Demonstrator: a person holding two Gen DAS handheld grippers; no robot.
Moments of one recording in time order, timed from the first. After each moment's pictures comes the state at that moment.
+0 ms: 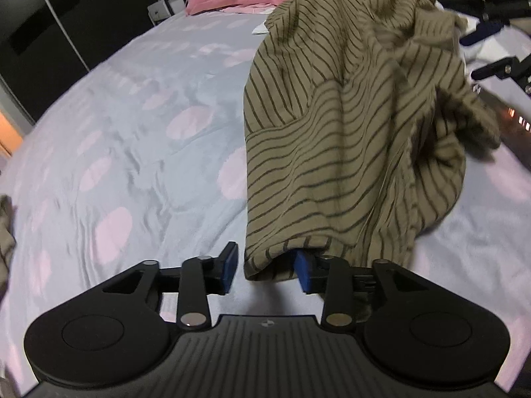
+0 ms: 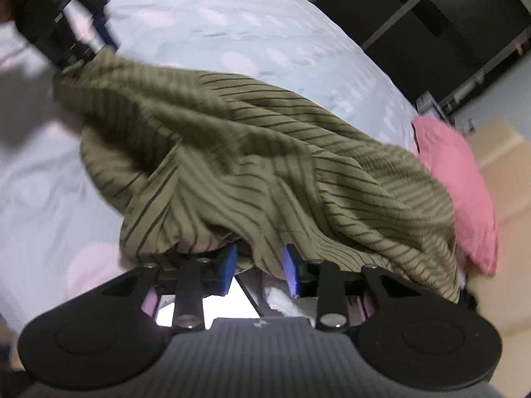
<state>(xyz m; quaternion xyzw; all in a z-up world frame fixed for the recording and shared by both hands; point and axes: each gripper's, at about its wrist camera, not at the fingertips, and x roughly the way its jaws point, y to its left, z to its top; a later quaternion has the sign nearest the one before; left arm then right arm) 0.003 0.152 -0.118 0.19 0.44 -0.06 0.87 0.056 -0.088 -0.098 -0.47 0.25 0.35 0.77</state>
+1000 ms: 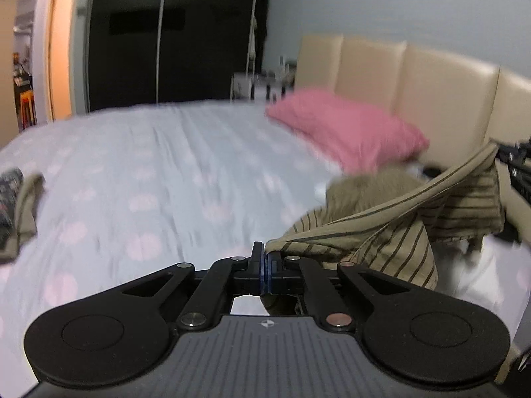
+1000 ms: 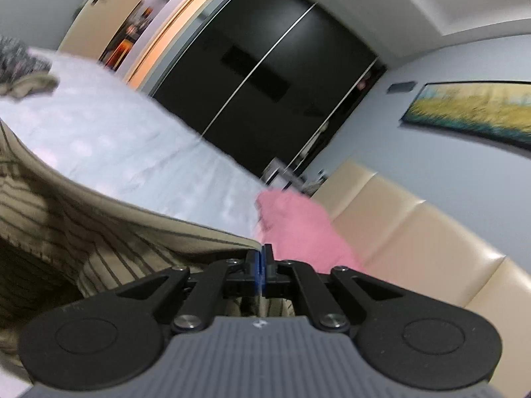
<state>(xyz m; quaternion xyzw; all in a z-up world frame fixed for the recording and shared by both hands) 0.004 0.206 0.052 -0.06 0.26 0.01 0.96 0.089 -0.079 0.056 -0.34 0.04 0.16 0.93</state>
